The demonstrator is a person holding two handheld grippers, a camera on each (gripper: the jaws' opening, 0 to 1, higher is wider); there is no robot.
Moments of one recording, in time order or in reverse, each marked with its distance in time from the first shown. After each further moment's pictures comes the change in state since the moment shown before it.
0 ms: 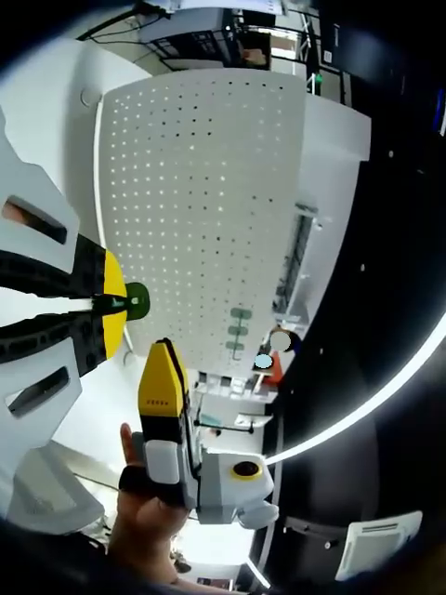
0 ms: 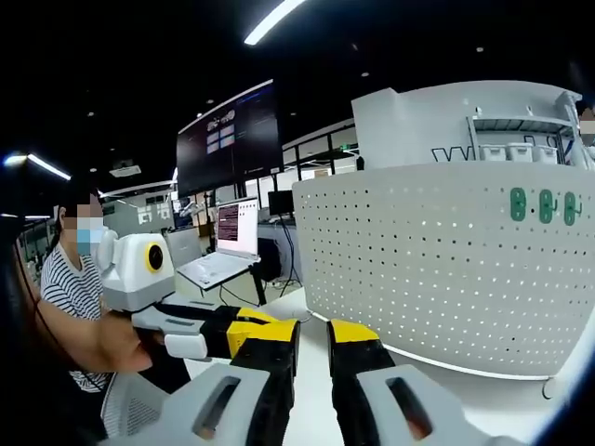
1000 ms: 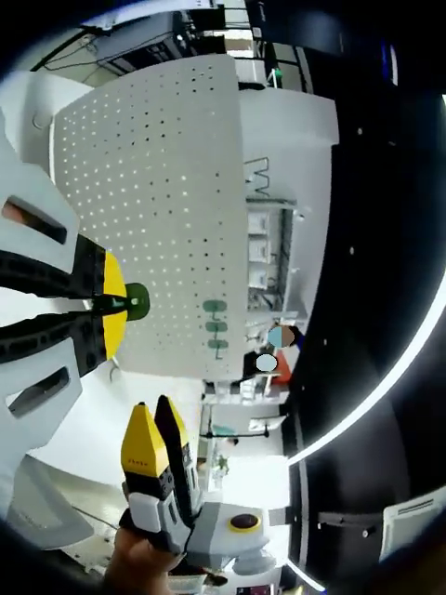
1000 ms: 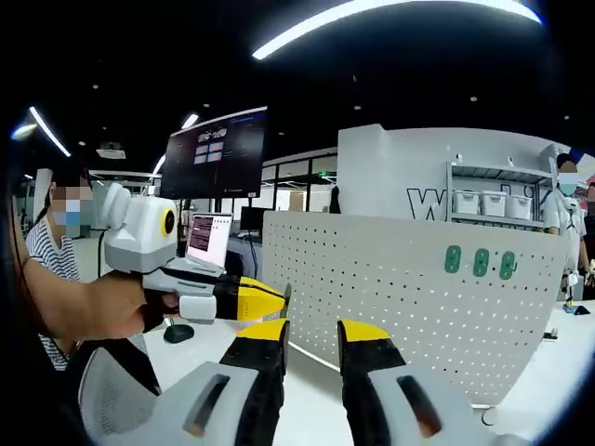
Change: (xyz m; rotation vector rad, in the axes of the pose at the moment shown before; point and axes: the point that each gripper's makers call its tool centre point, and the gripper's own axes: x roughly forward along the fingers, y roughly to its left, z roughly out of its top) left arm 0.041 -0.026 0.054 0.155 -0.014 0.062; right arm -0.070 -0.035 0.036 -0.146 -0.114 -0.162
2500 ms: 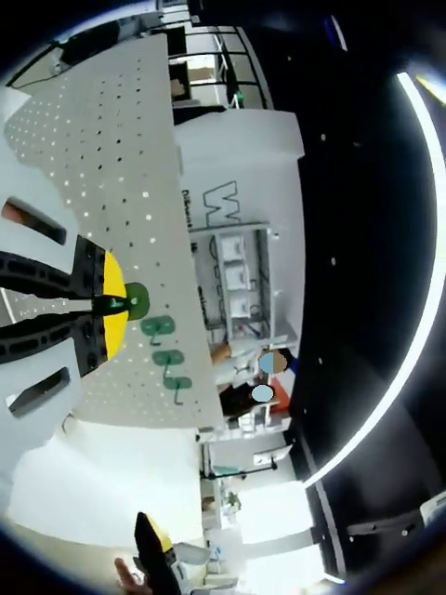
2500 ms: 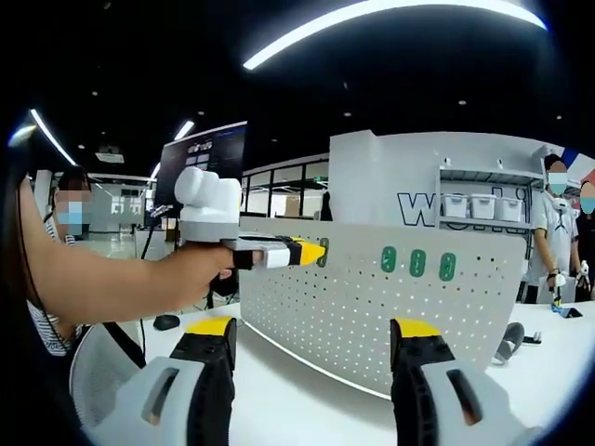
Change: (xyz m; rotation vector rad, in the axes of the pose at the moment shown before) left arm 0.137 -0.002 0.062 0.126 -0.092 0.179; right arm -0.057 -0.091 -0.003 -0.001 -0.016 -0.005
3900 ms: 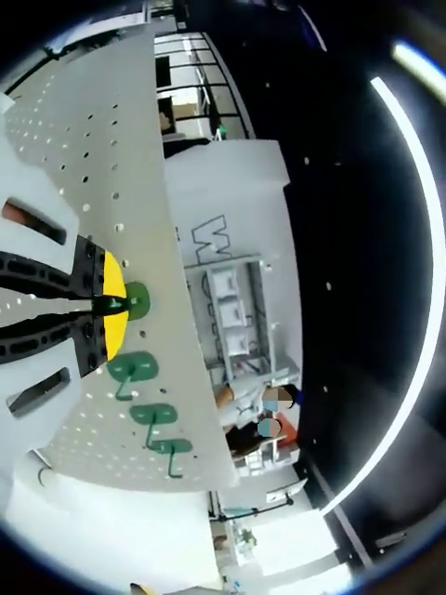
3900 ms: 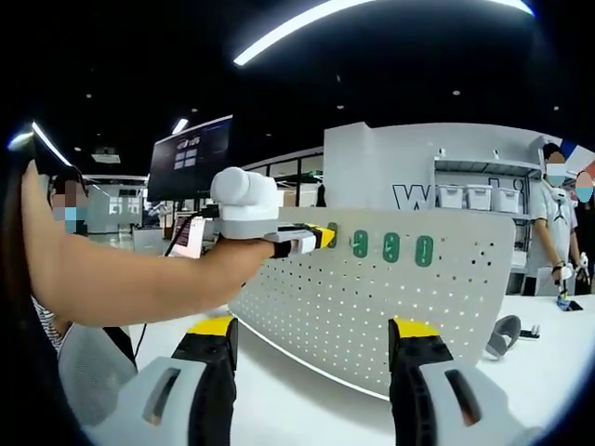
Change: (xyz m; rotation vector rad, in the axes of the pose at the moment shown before) left arm 0.080 0.016 -0.007 0.071 -0.025 0.193; right arm 0.002 -0.050 -0.019 0.023 0.021 -0.008
